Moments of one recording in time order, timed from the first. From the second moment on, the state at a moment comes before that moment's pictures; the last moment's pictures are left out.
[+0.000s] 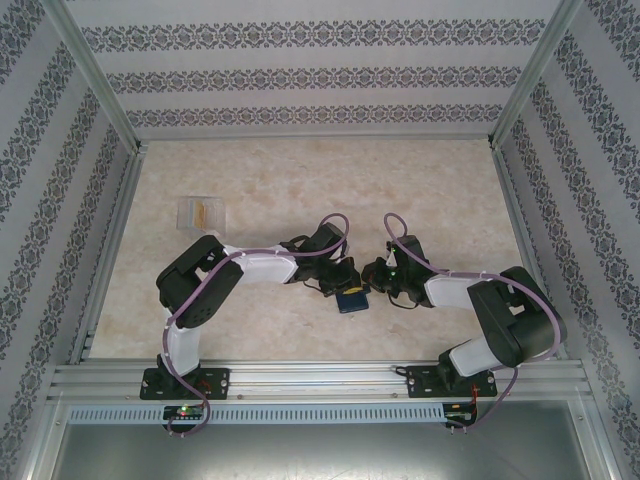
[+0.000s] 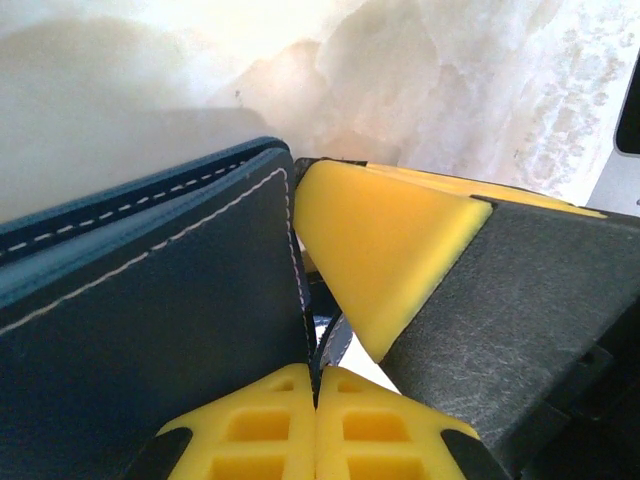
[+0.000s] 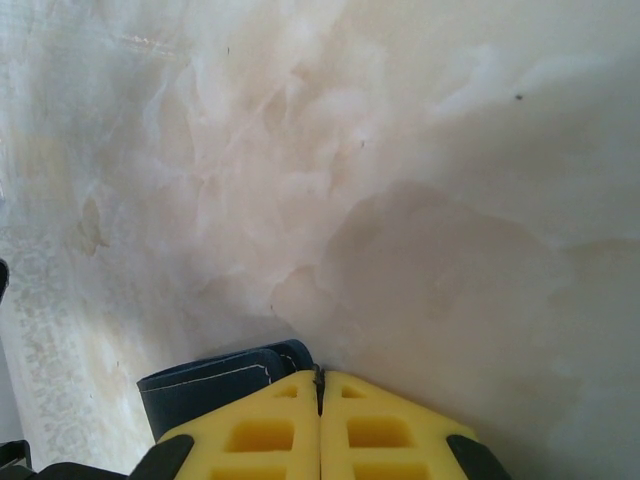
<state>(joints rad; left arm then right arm) -0.82 1.95 1.12 -0.07 0.51 -1.16 0.39 1.48 0.42 0.20 -0.40 0.93</state>
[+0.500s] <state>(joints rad) -0.80 1.93 1.14 -0.17 0.51 -1.04 0.39 1.46 0.41 0.18 -0.40 0.92</state>
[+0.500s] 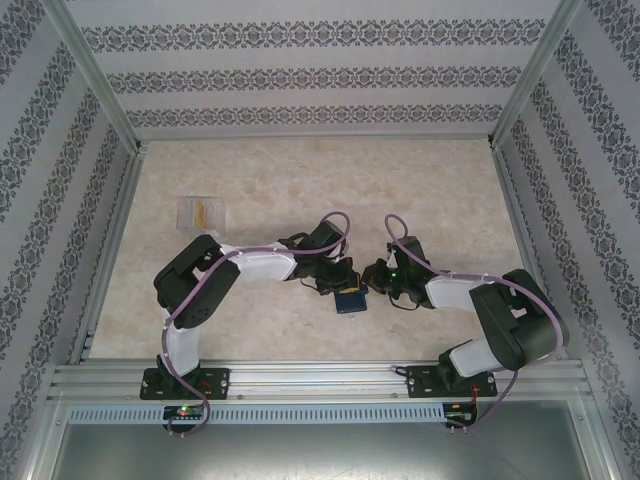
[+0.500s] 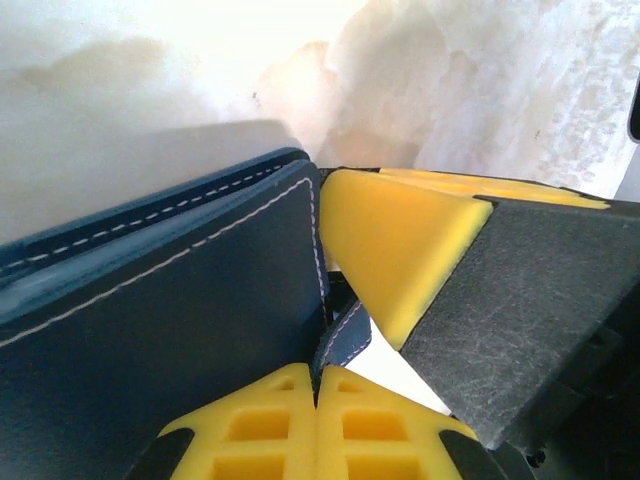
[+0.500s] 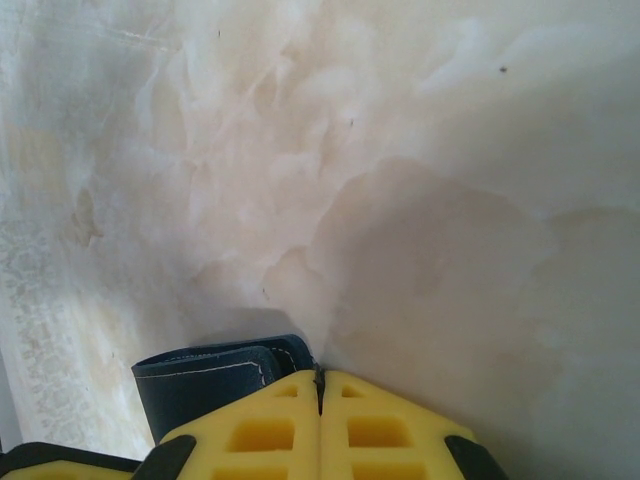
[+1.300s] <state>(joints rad) -0.79 1.91 1.15 -0.26 0.50 -0.94 0.40 1.42 0.40 0.13 -0.39 0.91</state>
